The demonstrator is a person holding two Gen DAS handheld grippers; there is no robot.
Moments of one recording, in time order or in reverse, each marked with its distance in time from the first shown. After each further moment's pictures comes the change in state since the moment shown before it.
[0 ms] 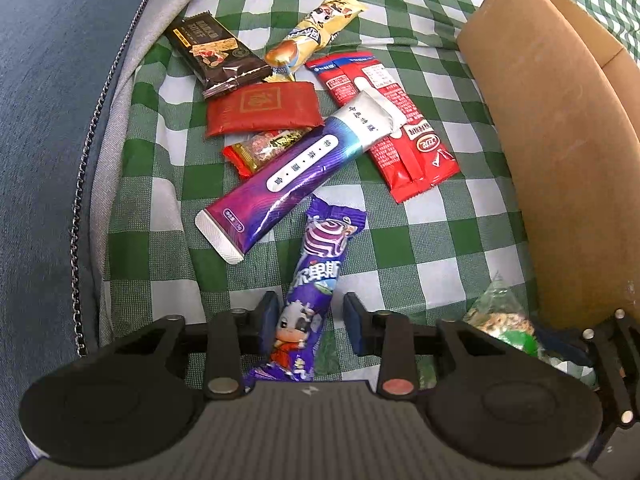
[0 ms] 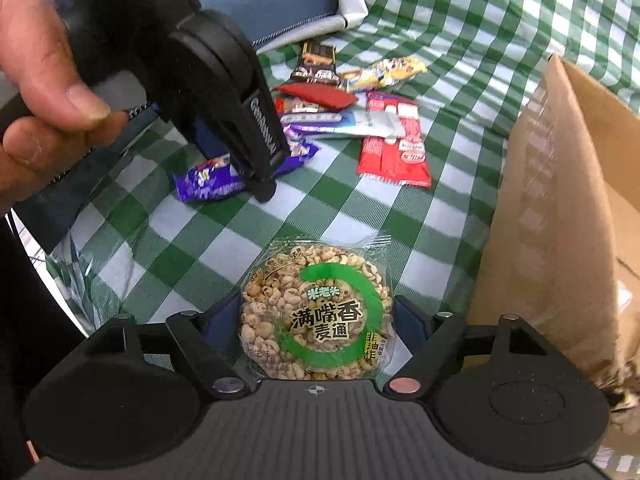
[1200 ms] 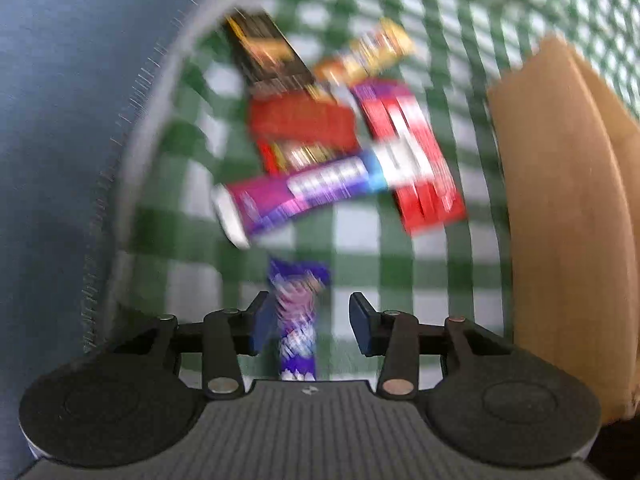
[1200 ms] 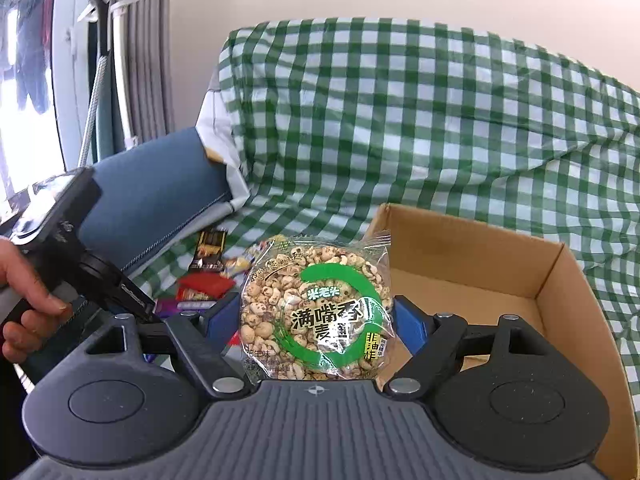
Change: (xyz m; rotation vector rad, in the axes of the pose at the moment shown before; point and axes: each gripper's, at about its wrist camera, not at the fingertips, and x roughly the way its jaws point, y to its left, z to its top) left arm -0.017 0.016 -0.001 -0.174 0.016 -0.052; right arm -0.124 -0.114 0.009 0.145 -0.420 -0.107
